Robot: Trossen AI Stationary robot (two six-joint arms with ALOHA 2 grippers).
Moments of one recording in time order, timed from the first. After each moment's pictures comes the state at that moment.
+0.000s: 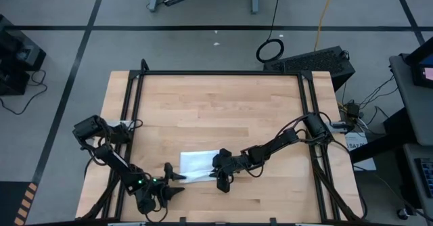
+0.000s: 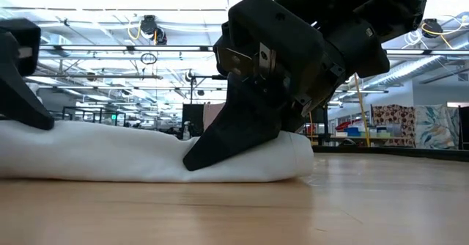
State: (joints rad) left arm -0.98 1.82 0.65 0.23 -0.87 -0.17; right arm 0.35 2.11 1.09 0.37 0.05 0.59
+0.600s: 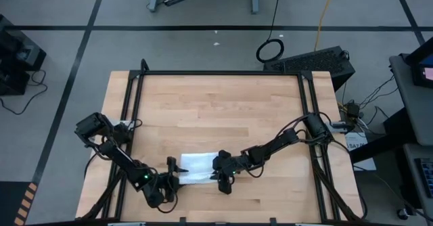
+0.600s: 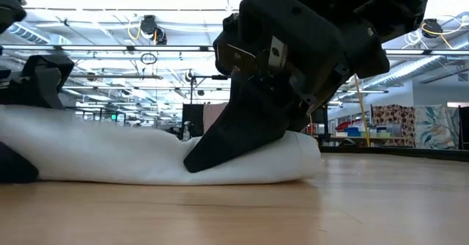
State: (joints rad) left arm -0.87 1.82 0.65 0.10 -0.78 -0.41; right arm 0.35 2.11 1.09 0.38 0.00 0.55
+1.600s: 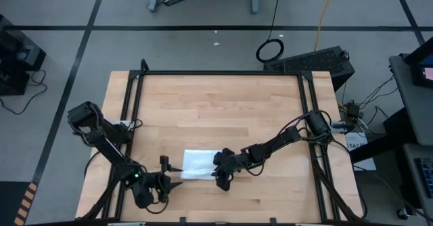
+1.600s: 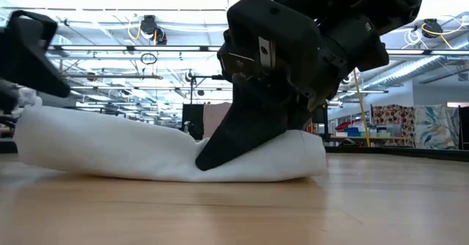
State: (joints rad) left arm -0.95 1.61 0.65 0.02 -0.85 -0.43; right arm 0.34 2.08 1.09 0.27 0.02 0.69
